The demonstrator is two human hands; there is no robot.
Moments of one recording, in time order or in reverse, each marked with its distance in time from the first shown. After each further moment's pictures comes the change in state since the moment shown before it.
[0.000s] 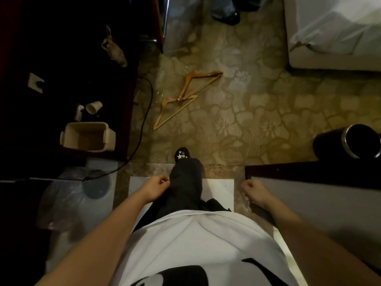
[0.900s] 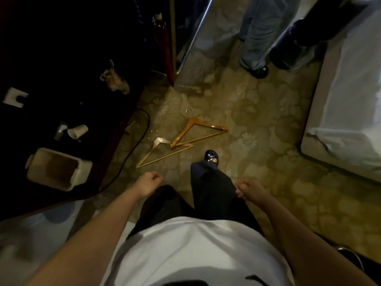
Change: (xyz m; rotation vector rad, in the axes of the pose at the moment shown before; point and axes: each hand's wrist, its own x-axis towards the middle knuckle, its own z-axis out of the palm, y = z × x) left_hand 0.255 0.279 -0.190 -0.300 0.145 -0.135; right_hand 0.262 -0.339 -0.290 -0.250 -0.147 -0.119
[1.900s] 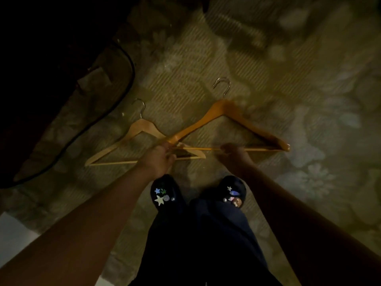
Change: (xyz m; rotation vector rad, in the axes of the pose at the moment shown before) left_hand 0.526 -0.082 0.087 -0.065 0.095 -0.090; right_hand 0.599 -0.032 0.123 -0.415 -0.105 -0.203
